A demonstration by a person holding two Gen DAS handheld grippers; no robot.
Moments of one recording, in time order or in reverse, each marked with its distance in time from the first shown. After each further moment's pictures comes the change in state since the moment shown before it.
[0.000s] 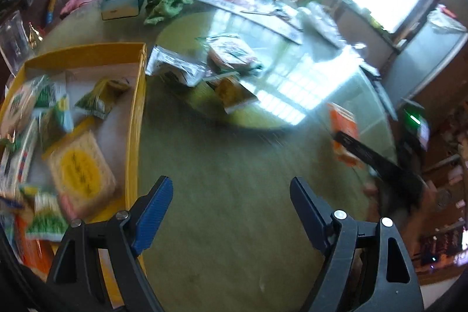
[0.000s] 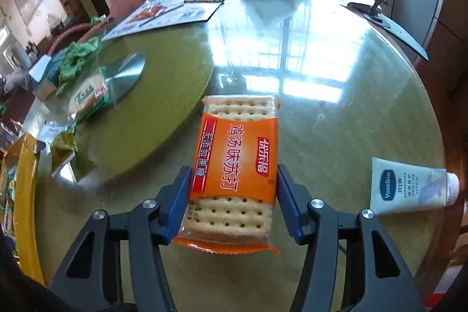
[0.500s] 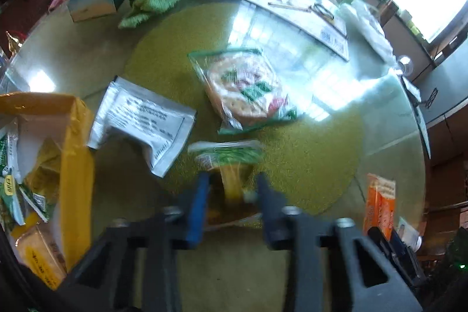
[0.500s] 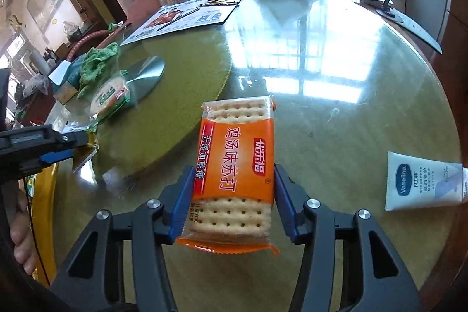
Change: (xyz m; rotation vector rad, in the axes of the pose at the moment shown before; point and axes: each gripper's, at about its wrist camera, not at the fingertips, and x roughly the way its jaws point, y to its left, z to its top) left arm 0.095 -0.011 0.079 -0.064 0.078 0.097; right arm -0.003 0.000 -0.006 0.001 -0.013 0.104
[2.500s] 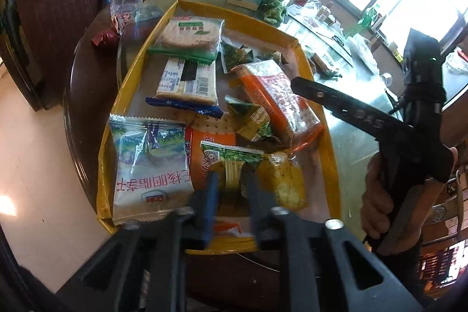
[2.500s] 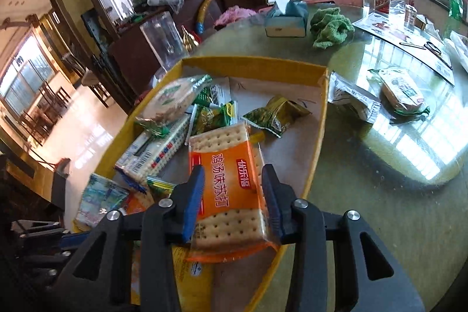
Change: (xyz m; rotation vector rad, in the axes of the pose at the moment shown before) left arm -0.166 0.221 -0.184 -0.108 -0.140 -0.097; right arm -0.033 0.303 -0.088 -0.495 0.057 0.414
